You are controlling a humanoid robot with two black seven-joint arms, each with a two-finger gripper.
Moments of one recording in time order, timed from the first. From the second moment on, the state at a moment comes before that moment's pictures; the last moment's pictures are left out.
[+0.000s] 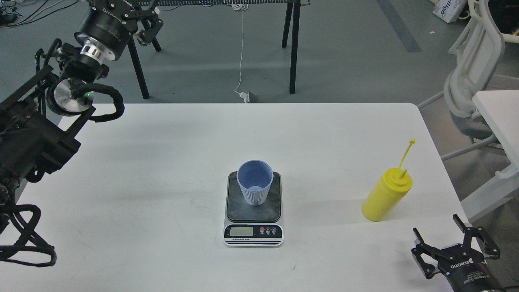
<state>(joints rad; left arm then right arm) -0.94 0.39 -0.79 -0.76 -0.12 -0.40 -0.27 -0.43 -0.50 1.10 1.38 0.27 0.49 0.29</state>
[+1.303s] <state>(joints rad) -0.94 0.48 -0.80 -0.76 -0.13 -0.40 -0.23 -0.13 -0.27 1.00 1.14 0.32 0.49 0.29</state>
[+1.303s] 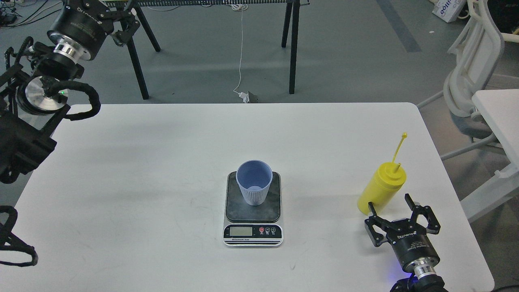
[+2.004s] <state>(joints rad) -0.94 0.48 -0.80 -0.76 -0.12 -0.40 -0.23 0.05 -0.25 0.97 1.04 0.33 0.49 0.29</state>
